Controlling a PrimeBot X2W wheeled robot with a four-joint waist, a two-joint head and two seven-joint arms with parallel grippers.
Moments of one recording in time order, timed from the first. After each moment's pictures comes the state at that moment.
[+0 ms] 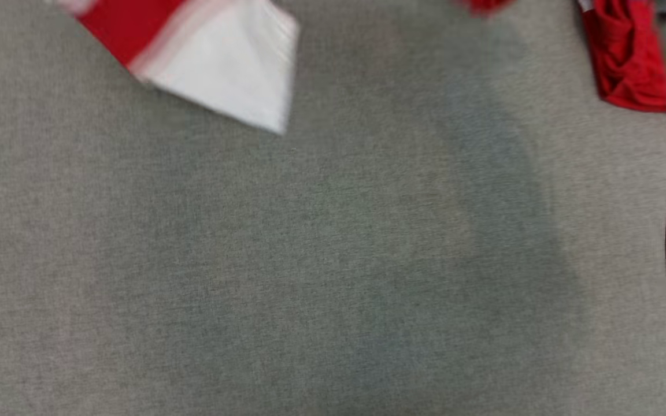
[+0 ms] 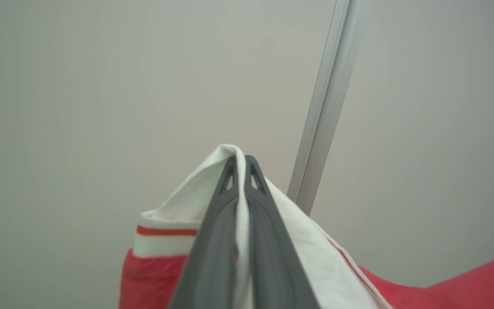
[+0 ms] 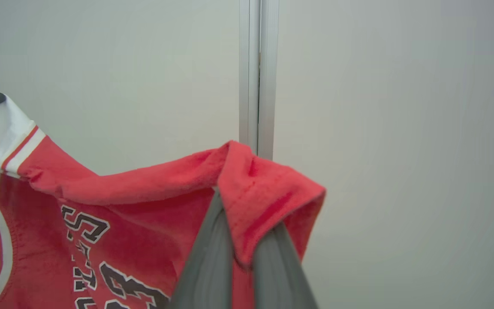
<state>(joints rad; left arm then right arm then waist) -1.56 0.33 -0.39 0.81 -0.72 -0.12 -0.07 -1.42 -0.23 0.34 0.69 0.50 0.13 -0.21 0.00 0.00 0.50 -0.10</state>
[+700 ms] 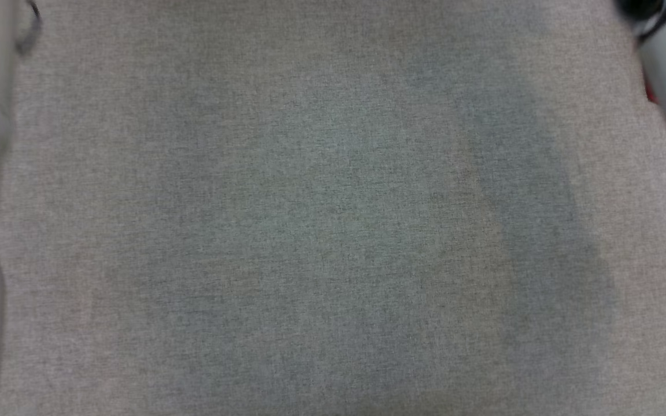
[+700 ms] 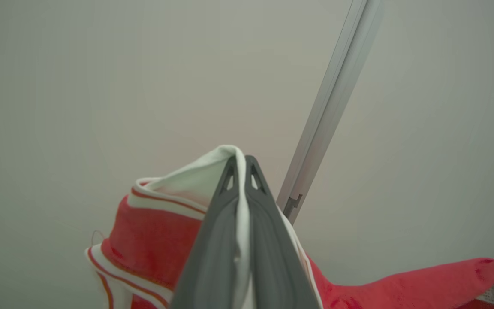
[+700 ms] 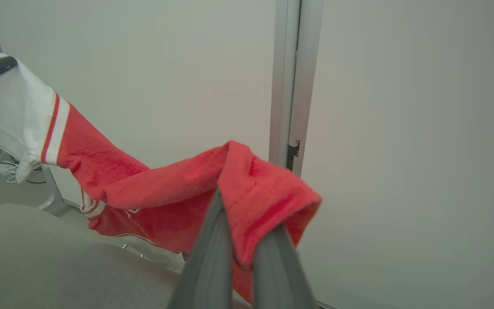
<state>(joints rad) -1.56 0.26 -0.48 0.92 -0.85 -0.13 -0.21 -1.51 -0.28 0.62 0.87 0.67 0.13 -0.26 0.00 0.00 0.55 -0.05</state>
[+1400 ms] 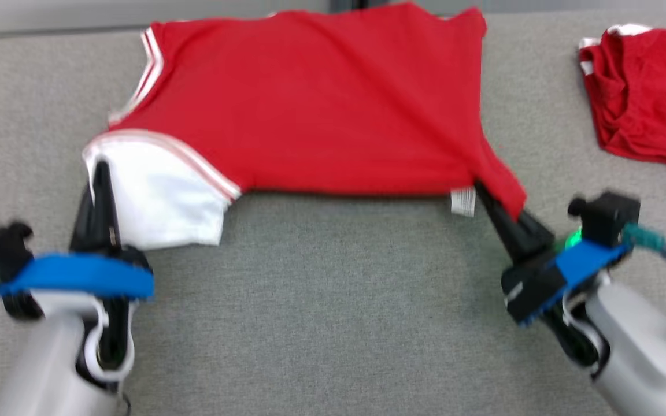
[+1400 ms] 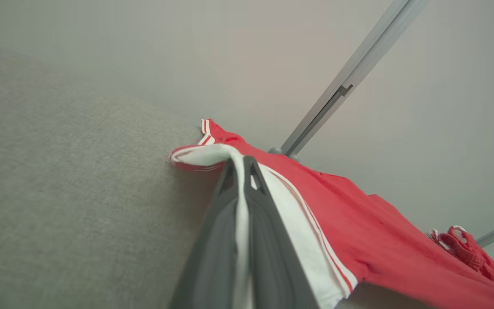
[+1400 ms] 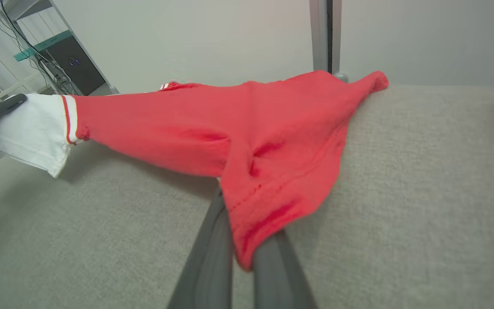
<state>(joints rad) -0.44 0.34 -0.29 0.36 -0.90 -0.05 -0.26 -0.61 -0.44 0.65 0.42 0.77 0.13 -0.26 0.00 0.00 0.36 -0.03</state>
